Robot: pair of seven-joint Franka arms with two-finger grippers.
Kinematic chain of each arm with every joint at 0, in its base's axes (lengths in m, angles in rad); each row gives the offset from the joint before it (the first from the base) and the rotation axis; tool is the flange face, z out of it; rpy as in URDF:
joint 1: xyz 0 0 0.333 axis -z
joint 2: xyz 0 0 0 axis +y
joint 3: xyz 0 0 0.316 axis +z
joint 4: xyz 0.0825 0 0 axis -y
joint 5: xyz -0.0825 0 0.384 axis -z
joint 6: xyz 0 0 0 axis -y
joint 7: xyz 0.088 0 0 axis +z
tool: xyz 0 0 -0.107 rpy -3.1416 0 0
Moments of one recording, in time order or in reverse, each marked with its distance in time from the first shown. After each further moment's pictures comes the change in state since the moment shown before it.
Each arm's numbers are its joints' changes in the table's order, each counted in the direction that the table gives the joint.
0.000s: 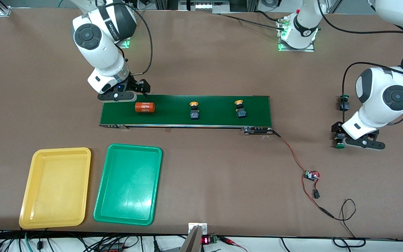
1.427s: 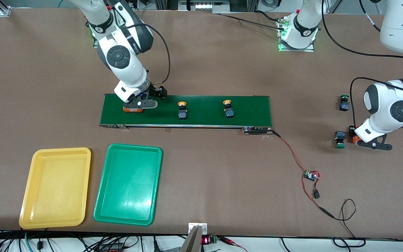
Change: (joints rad) left arm -0.088 0.230 0.112 0.004 0.000 0.191 -0.117; right arm -0.101 0.184 -0.018 -0.002 0.053 0.116 -0.100
